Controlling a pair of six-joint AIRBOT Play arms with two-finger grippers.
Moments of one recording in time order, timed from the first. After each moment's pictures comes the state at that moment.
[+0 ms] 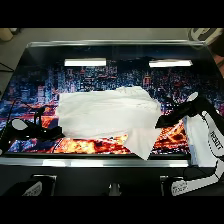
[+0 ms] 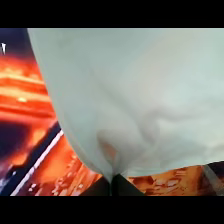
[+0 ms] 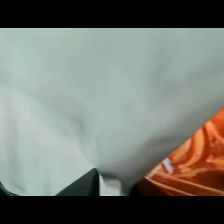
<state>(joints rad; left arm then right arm) 0.12 -1.06 0.57 1.04 -1.06 -1.44 -0.21 -1.68 1.16 -1.13 1.43 0.90</state>
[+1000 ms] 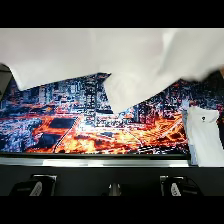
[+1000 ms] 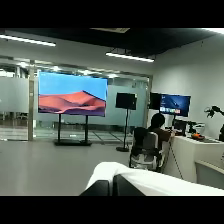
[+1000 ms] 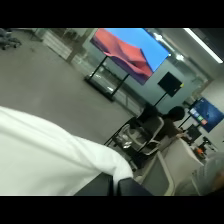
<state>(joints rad) 0.12 -0.56 1.70 1.08 -0.83 -1.46 -0.18 -0.64 1.70 -1.21 0.95 0.73</state>
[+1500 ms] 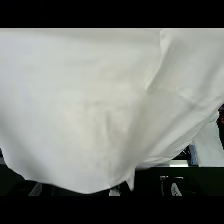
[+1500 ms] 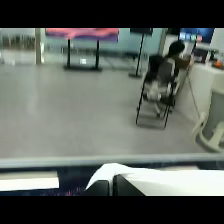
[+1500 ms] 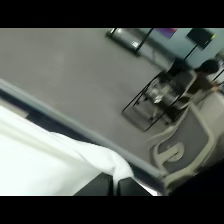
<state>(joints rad) 0.12 -0.73 1.72 1.18 -1.09 -1.50 -0.18 -0.76 1.71 -1.27 1.15 0.82</state>
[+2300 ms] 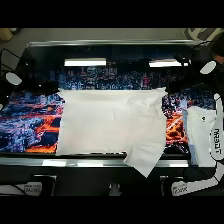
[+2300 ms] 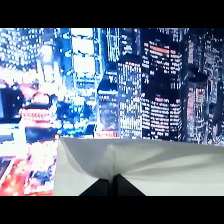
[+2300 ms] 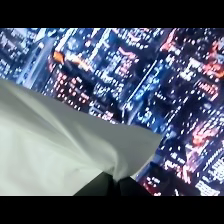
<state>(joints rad) 0.09 -1.52 1.37 1.10 -0.96 -1.46 -0.18 -1.66 1.60 -1.15 1.16 0.90</state>
